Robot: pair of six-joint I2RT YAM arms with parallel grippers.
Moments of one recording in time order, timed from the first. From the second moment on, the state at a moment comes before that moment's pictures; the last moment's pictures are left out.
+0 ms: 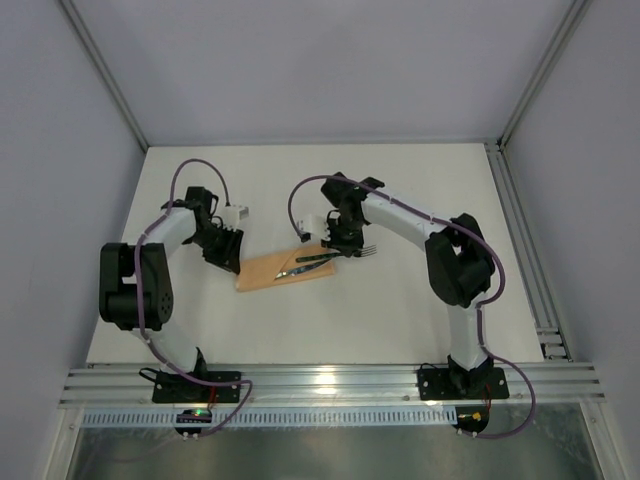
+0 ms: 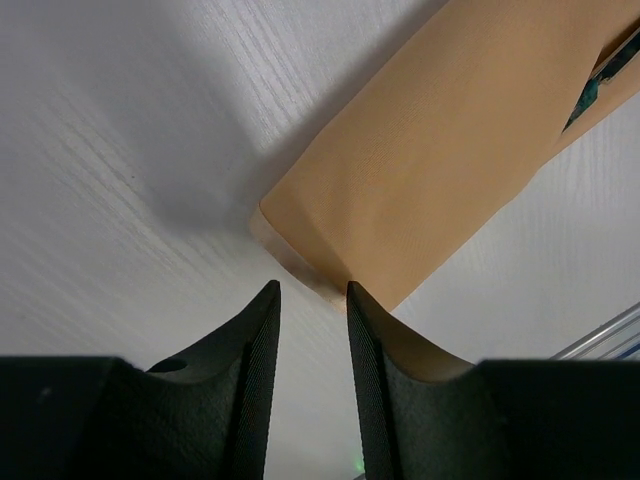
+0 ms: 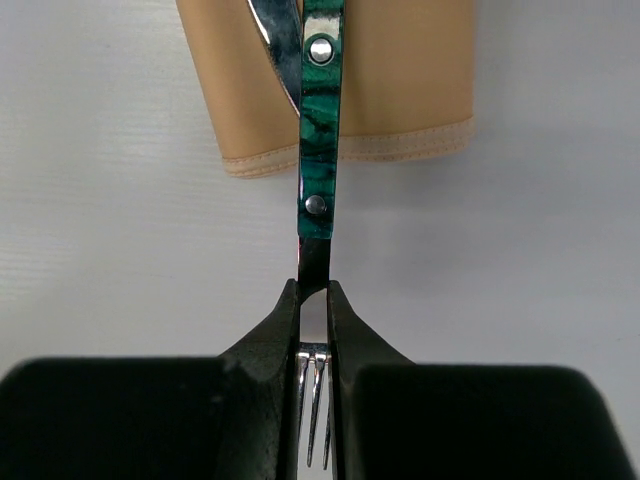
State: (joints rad) left arm -0.02 1.70 1.11 -0.80 0.41 0.35; right arm 0.64 2.00 1.62 -0.97 -0.23 -0.97
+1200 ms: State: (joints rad) left arm -0.02 1.75 1.09 -0.76 0.44 0.37; right arm 0.90 2.25 1.88 -0.85 -0.13 -1.08
